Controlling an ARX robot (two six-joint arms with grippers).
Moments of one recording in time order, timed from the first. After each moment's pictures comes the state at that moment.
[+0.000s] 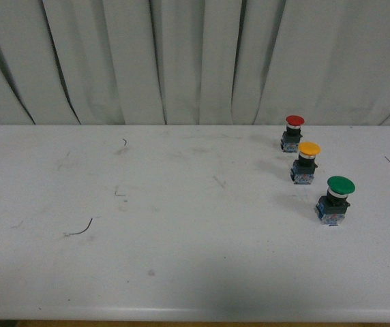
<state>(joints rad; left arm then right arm) 0.00 0.01 0.01 0.00 0.00 -0.01 0.00 0.50 0.09 0.41 0.00 -0.01</state>
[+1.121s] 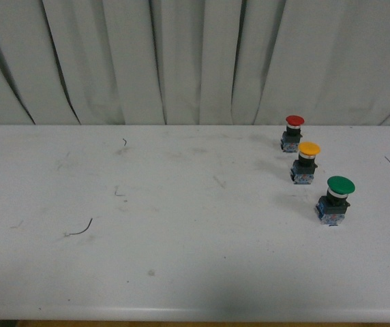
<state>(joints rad) 0.00 0.01 0.01 0.00 0.00 -0.01 0.00 0.15 0.01 0.13 0.00 -0.01</state>
